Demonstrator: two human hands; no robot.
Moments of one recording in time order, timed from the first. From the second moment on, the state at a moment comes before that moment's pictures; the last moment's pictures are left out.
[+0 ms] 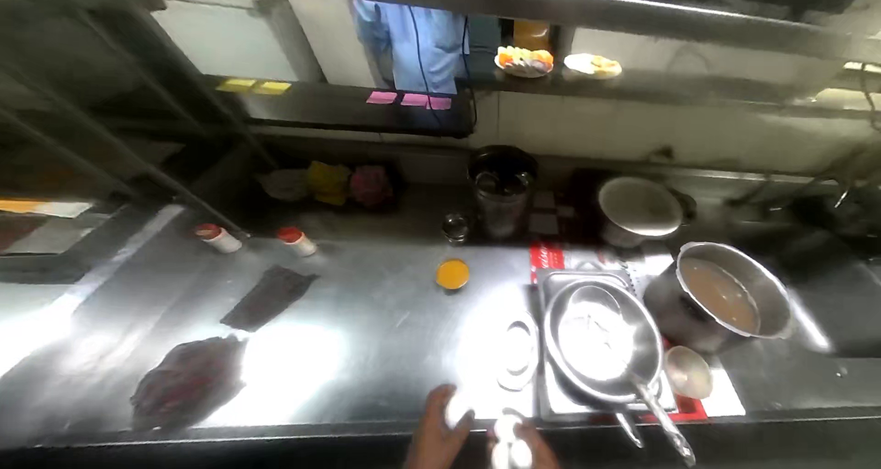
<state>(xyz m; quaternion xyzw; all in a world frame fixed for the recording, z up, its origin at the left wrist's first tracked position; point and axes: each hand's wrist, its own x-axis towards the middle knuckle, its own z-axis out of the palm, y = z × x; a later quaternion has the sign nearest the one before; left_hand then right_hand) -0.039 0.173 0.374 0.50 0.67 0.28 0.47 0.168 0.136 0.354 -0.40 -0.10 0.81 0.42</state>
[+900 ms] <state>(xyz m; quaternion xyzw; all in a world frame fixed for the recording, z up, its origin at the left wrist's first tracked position) -0.062 0.273 0.309 0.68 0.60 0.10 0.42 0.099 0.260 0.311 -0.74 -0.57 0.06 0.36</state>
